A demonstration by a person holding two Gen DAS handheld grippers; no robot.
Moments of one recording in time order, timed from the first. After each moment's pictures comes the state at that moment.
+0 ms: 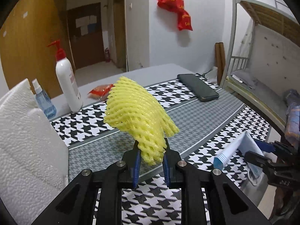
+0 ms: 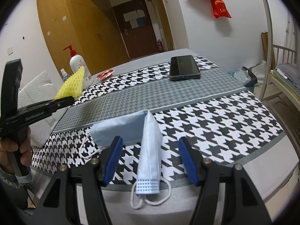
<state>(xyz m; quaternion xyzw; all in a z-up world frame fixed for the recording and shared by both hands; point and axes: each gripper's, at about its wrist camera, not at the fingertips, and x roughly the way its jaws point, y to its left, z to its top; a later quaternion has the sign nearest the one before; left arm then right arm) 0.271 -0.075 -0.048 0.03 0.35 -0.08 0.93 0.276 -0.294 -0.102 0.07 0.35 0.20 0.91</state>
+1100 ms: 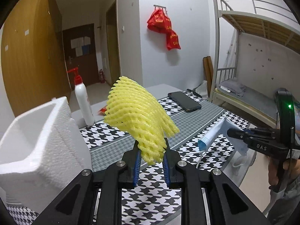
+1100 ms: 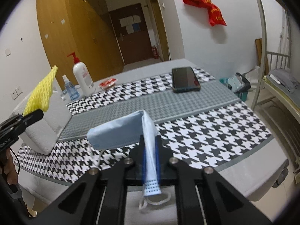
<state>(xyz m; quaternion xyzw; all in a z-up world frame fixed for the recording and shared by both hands) 0.187 -0.046 -0.007 0.05 0.26 -0.11 0.96 0.246 -0.274 -0.065 0.06 0.32 0.17 0.93</state>
